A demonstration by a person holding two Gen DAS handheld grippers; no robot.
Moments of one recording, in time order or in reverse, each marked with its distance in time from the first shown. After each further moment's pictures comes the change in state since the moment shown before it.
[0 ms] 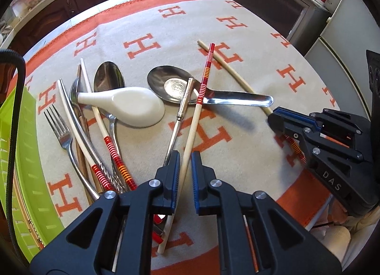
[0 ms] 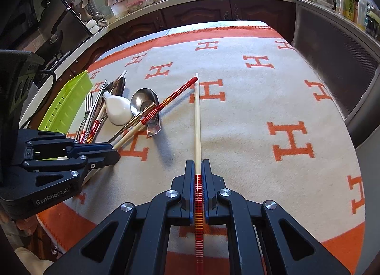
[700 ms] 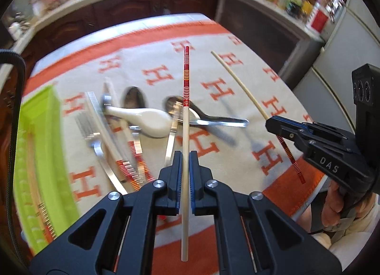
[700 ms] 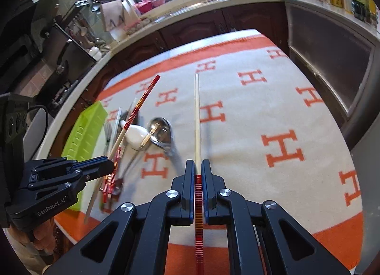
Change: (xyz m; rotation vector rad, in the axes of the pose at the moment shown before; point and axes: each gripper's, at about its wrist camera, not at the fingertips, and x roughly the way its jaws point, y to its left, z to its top) left arm -0.079 0.015 -0.013 -0.102 -0.163 0.012; right arm -0.047 -0.006 0.017 0.116 -0.078 0.113
